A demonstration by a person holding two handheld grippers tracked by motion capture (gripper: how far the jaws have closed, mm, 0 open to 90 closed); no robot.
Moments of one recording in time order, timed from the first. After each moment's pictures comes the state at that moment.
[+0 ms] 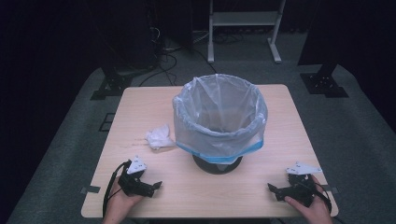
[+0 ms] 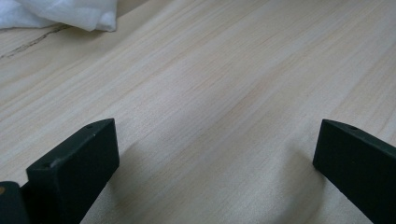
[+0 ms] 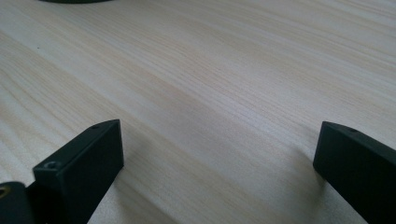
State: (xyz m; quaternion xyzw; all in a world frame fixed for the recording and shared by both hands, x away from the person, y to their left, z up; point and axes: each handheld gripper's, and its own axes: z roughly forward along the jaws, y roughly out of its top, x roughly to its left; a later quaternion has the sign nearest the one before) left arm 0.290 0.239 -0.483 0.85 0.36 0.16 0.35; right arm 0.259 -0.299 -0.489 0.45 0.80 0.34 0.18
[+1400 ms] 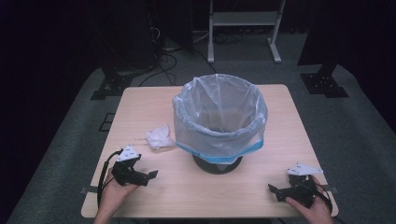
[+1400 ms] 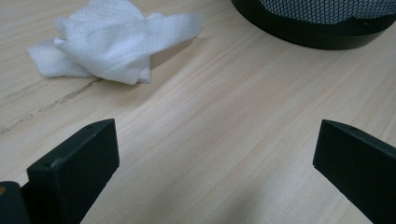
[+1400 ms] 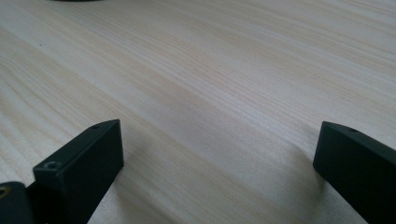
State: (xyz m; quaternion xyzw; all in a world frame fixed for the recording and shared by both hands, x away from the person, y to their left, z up) left arm 0.310 0.254 -0.451 0.83 0.37 0.15 0.40; right arm 0.257 -0.300 -0.489 0.45 0.80 0.34 0.18
